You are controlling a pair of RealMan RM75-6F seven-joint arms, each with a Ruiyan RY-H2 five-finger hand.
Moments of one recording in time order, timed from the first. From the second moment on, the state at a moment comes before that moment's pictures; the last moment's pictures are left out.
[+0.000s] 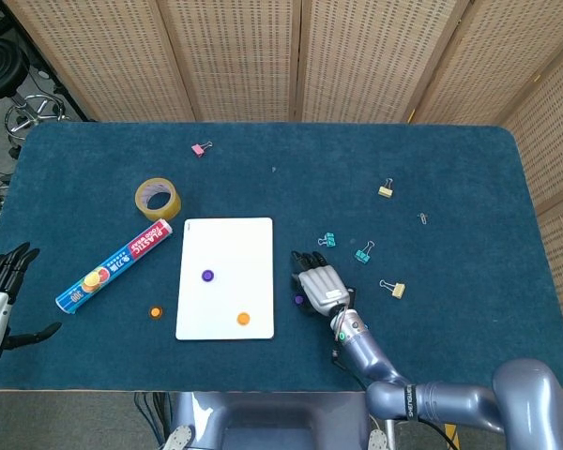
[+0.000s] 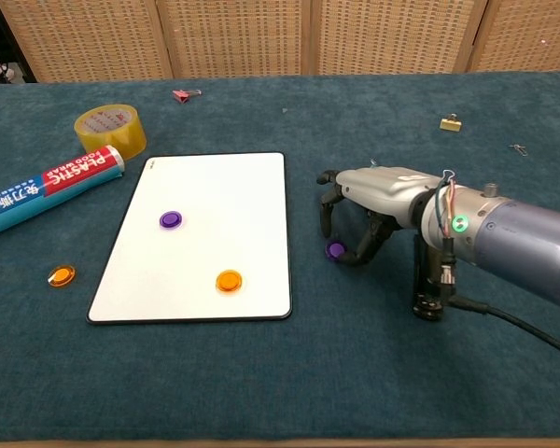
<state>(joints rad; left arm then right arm) -0.11 -0.97 -0.04 -1.84 1.51 1.46 -0.09 0.84 -1.76 0.15 -1.44 -0.83 0.94 -0.54</state>
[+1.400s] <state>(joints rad) -0.11 -0.97 -0.04 -1.84 1.51 1.45 -0.11 0.83 -1.78 0.15 -1.42 -0.84 0.93 -0.54</state>
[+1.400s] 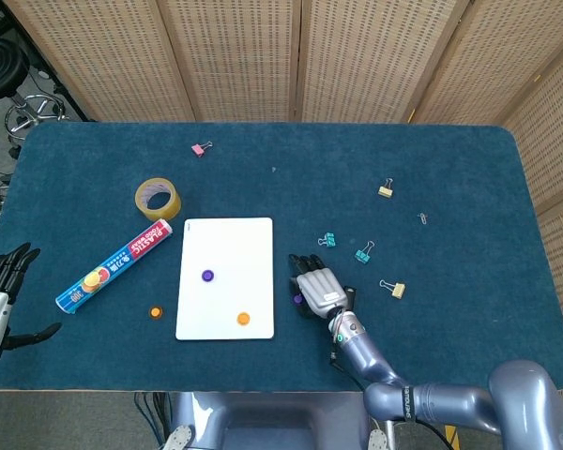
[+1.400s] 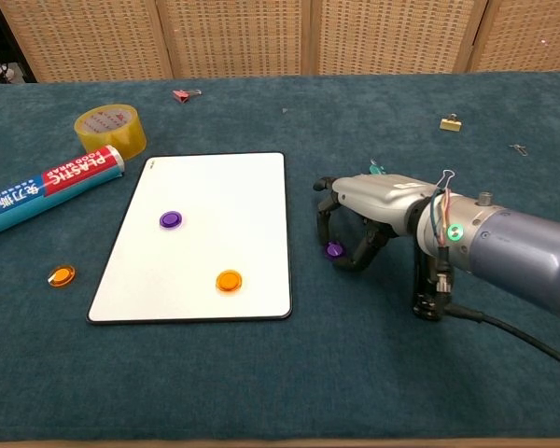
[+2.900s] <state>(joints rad) -0.12 -0.94 -0.05 -1.82 1.48 1.44 -0.19 1.13 -1.96 0.35 -1.23 -0.63 0.87 -0.68</state>
